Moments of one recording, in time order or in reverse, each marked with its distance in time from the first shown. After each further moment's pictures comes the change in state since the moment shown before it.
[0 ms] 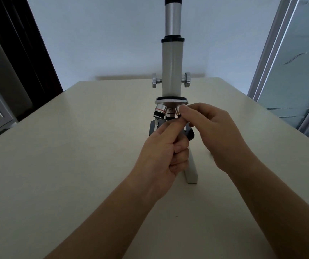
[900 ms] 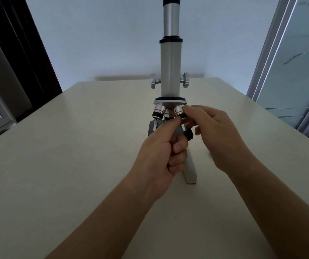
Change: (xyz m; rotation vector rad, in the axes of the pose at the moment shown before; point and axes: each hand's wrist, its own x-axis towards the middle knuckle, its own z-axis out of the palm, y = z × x) left_hand 0.001 0.000 -0.001 -0.007 0.000 -0.028; right_hand 0.001 0.001 -0.002 0.038 -0.012 0.023
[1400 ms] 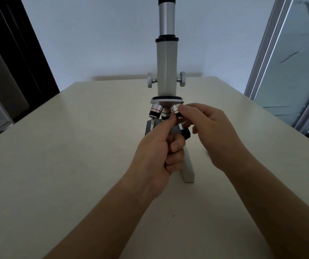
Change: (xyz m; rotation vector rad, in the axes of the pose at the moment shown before) left_hand 0.000 0.000 0.000 0.005 0.008 0.013; right_hand -0.001 -0.001 0.000 0.004 -0.003 -0.011
